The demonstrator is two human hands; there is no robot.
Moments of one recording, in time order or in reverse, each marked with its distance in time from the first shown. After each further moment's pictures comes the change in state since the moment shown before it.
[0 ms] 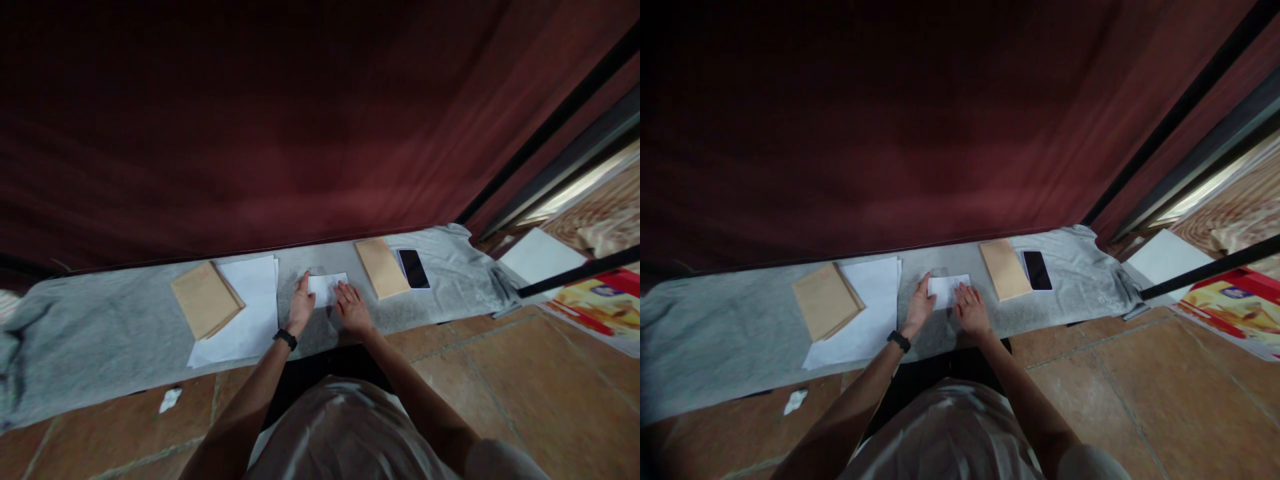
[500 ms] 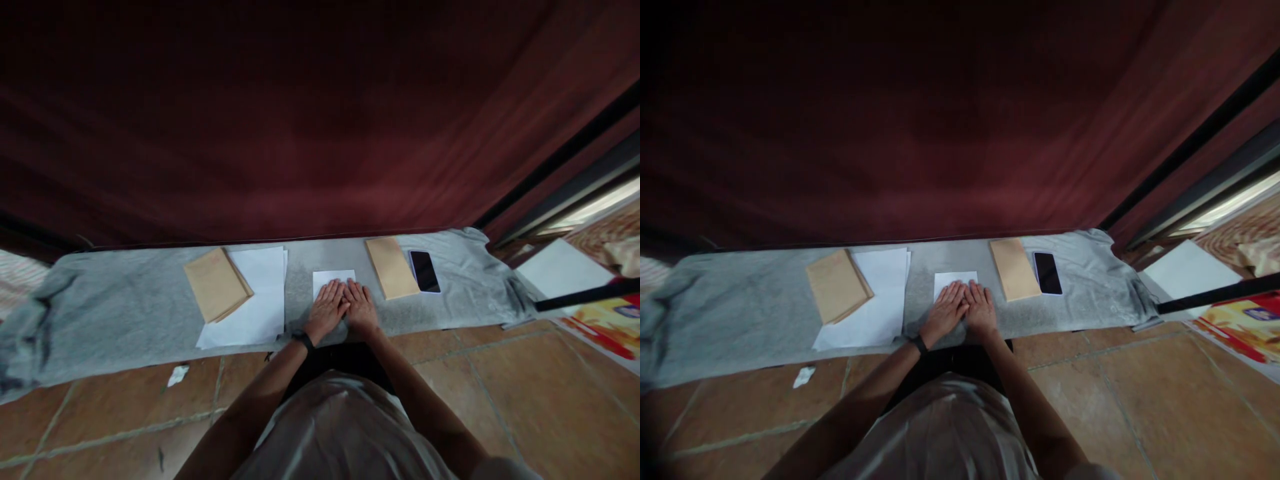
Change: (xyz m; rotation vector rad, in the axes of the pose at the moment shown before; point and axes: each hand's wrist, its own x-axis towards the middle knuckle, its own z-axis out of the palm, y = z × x) left_hand -0.042 0.016 0.038 0.351 -0.158 0.460; right_hand -0.004 0.001 0.004 -0.125 -0.106 0.005
